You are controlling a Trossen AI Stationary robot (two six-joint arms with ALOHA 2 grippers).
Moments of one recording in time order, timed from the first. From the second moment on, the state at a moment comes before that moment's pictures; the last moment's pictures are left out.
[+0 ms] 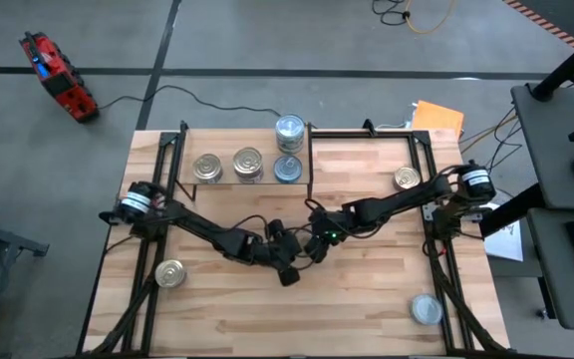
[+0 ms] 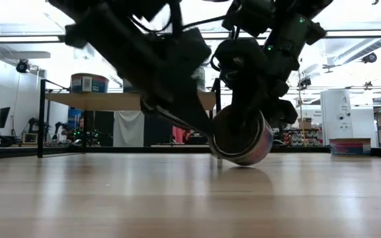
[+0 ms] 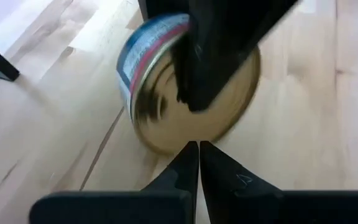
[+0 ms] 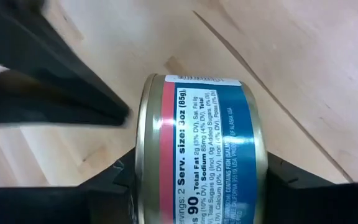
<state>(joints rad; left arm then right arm) -0.30 1.92 1.07 0.08 -0.43 -0.45 0.11 1.73 1.01 -0.29 -0.04 0.86</state>
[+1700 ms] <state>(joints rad) -0.22 1.10 1.07 0.03 -0.42 -0.31 -0.04 1.40 1.30 0.05 -0.16 0.09</state>
